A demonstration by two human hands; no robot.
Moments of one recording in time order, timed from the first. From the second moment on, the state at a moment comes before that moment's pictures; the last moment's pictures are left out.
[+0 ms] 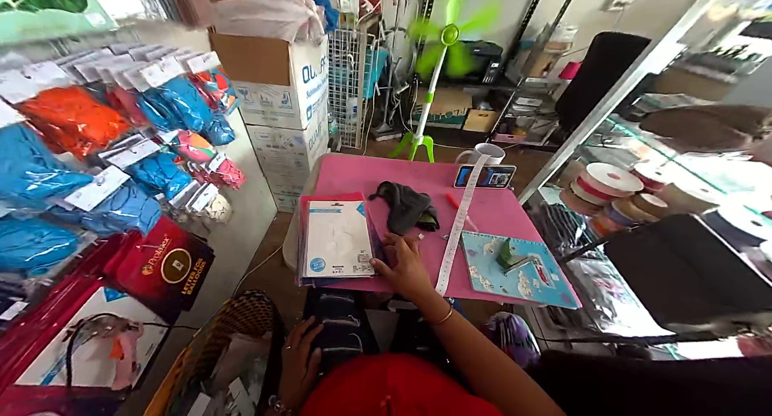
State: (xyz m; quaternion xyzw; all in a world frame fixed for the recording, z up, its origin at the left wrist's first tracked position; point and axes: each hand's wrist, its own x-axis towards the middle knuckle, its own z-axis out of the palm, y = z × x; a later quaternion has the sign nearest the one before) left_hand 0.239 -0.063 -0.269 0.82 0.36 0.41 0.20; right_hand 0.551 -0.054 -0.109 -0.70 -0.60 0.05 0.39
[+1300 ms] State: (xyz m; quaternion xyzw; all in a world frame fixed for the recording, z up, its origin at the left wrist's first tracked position) left_hand 0.343 -0.023 -0.163 0.86 0.42 0.28 -0.11; right_hand 0.481 0.058 -0.082 -0.57 -0.80 0.08 0.16
